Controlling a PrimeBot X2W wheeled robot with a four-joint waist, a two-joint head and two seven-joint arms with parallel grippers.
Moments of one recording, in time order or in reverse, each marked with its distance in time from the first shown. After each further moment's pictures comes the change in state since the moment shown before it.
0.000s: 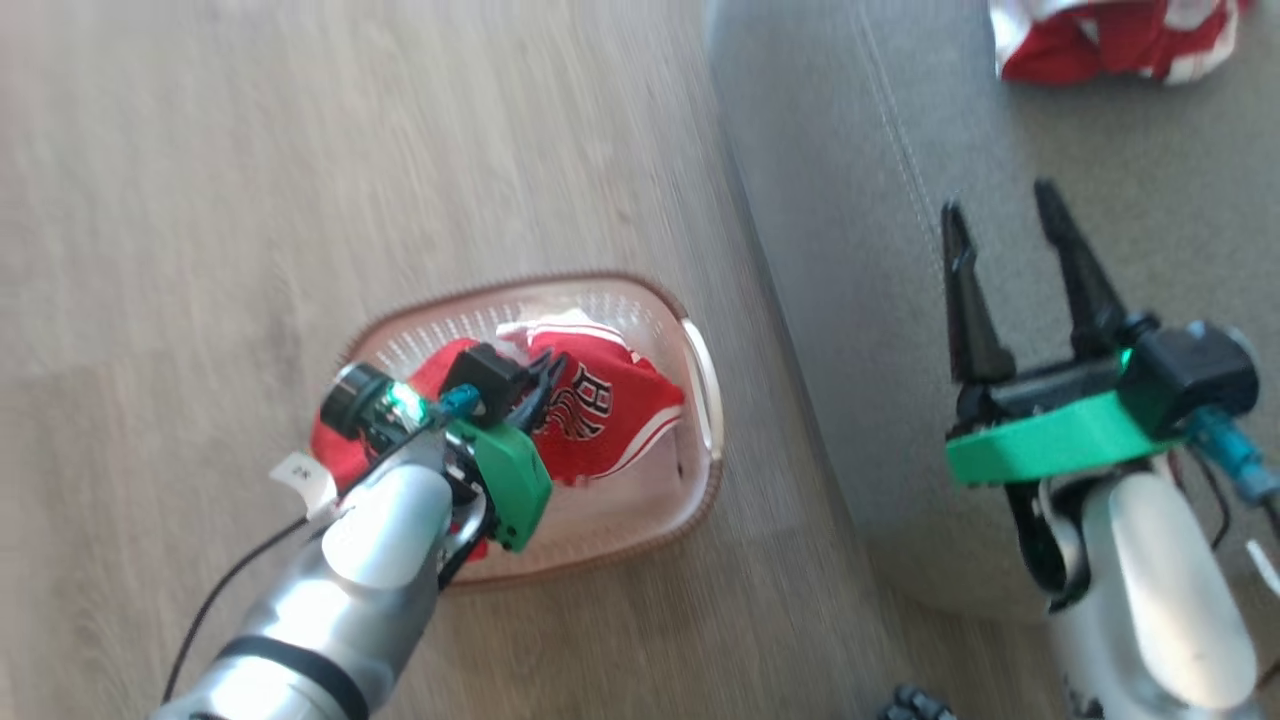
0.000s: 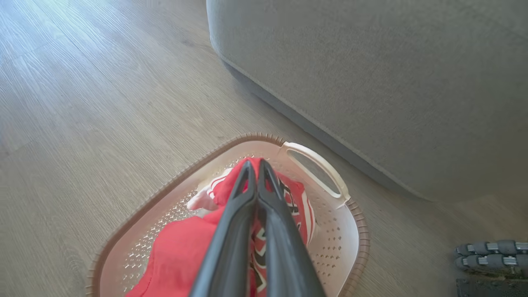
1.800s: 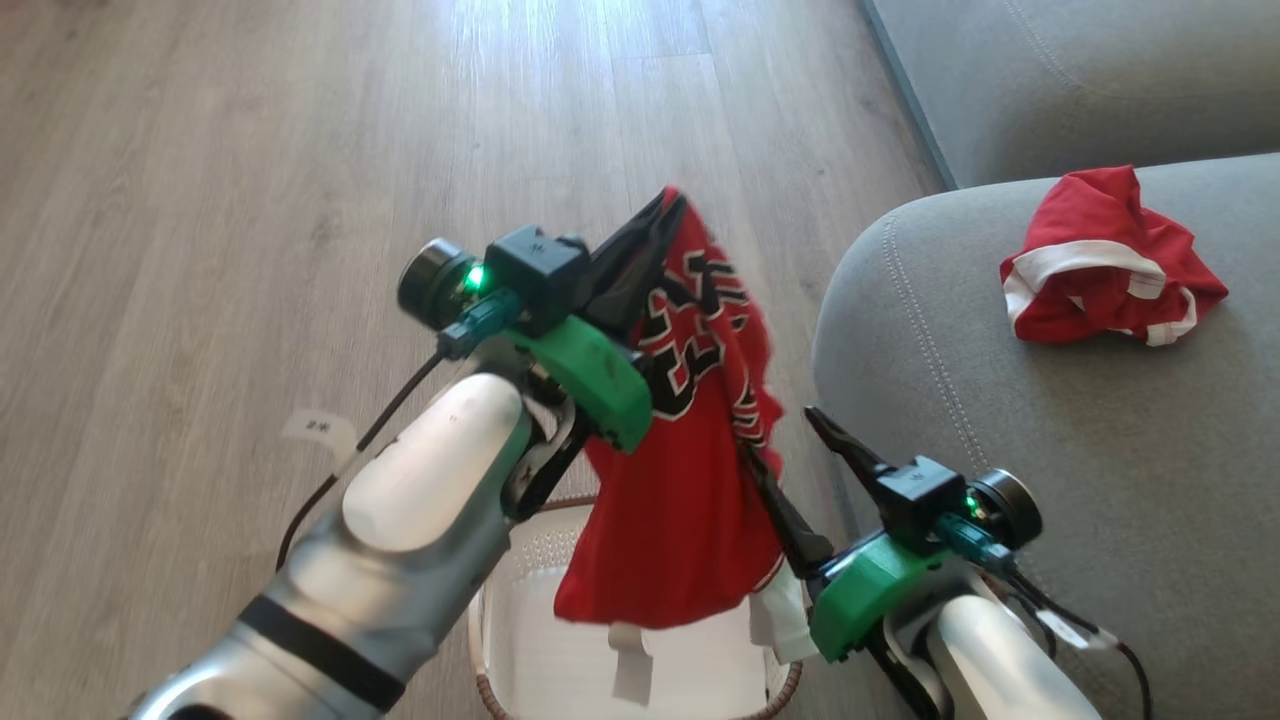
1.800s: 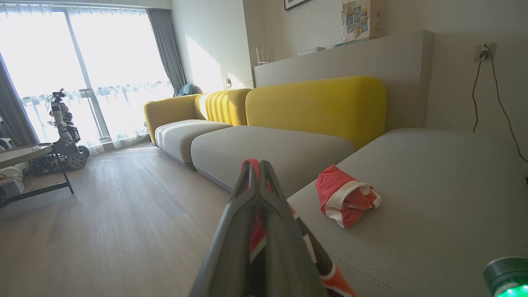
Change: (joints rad) left arm 0.024 0.031 0.037 -0.581 -0.171 0.115 0.094; right arm 0.099 -0.010 0.304 0.299 -0.016 0.000 0.037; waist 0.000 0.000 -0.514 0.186
